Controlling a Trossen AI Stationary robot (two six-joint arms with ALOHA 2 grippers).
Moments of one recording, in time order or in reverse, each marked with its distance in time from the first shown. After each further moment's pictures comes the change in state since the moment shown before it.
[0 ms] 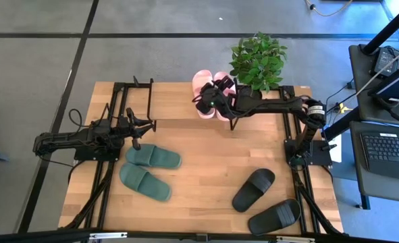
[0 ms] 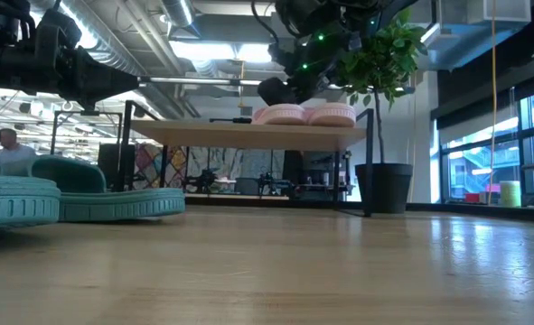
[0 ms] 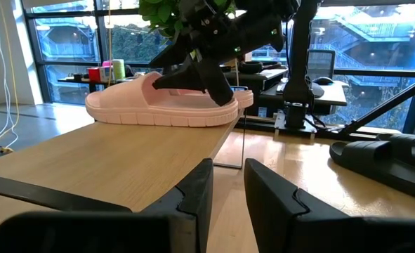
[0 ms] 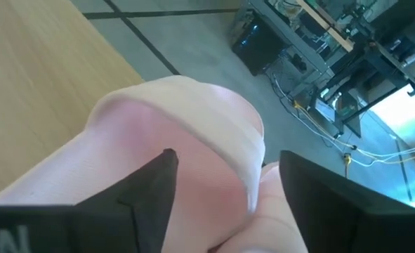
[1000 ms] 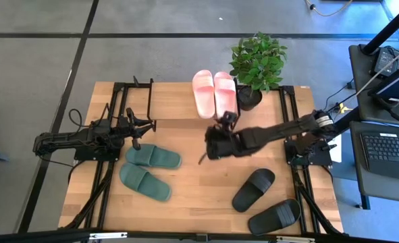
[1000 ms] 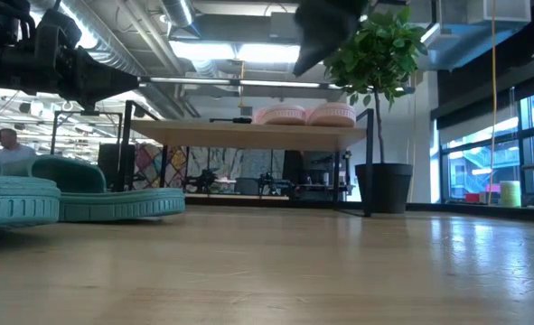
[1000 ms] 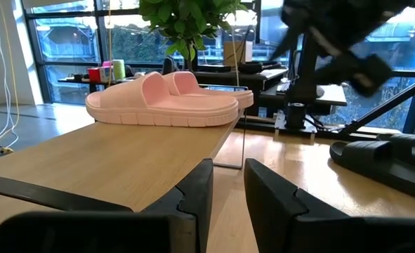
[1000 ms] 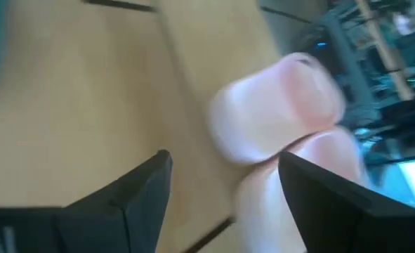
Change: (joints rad) left arm 0.000 0.000 0.000 0.001 0.000 0.001; right arm 0.462 -0.057 0.157 -0.711 0.050 0.292
